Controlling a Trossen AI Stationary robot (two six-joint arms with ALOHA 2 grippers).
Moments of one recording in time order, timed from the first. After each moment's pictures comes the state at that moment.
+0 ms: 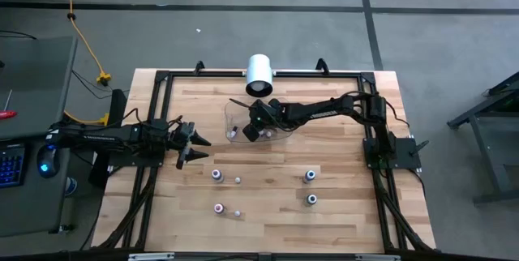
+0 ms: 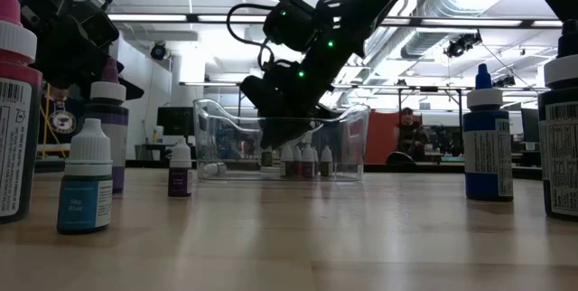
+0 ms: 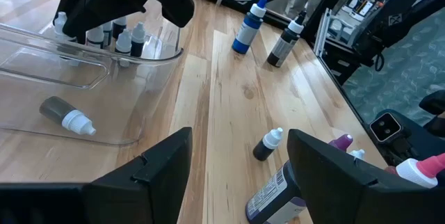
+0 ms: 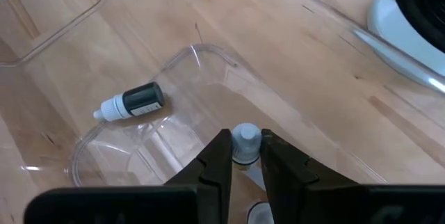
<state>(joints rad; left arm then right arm) 0.02 0.29 0.04 0.00 0.16 -0.35 -0.16 2.05 1.38 -0.18 0.25 0.48</state>
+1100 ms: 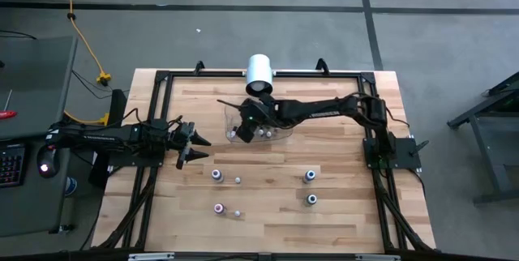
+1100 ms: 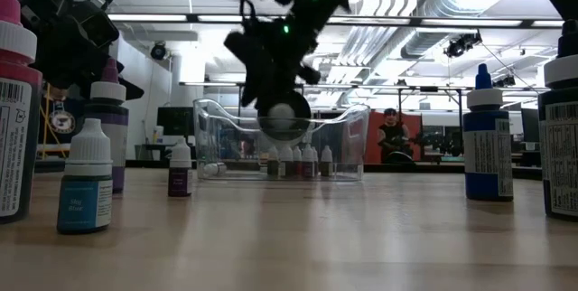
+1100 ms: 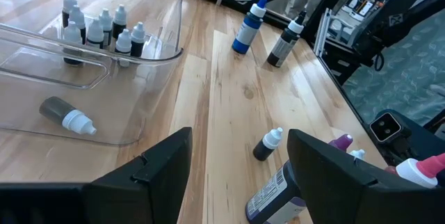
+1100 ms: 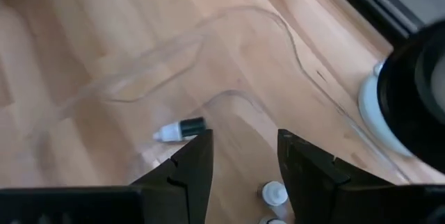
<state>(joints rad) 0.02 0.29 0.04 0.00 0.16 -0.35 -0.10 2.05 1.64 -0.43 0.32 0.33</state>
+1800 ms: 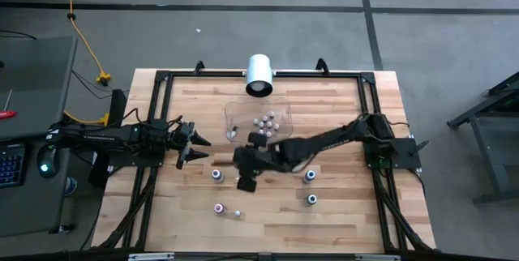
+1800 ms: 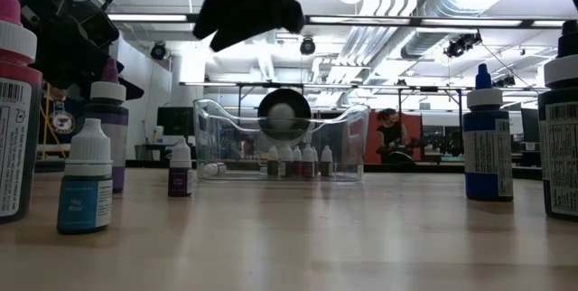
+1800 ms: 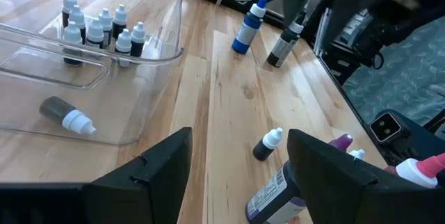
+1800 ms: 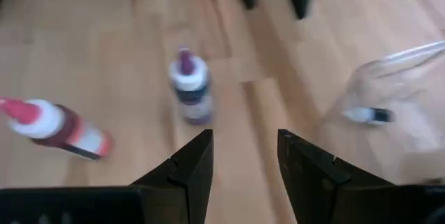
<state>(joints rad) 0.02 0.29 0.04 0.00 0.16 -0.35 0.24 2.05 1.73 -0.47 0.30 0.33</state>
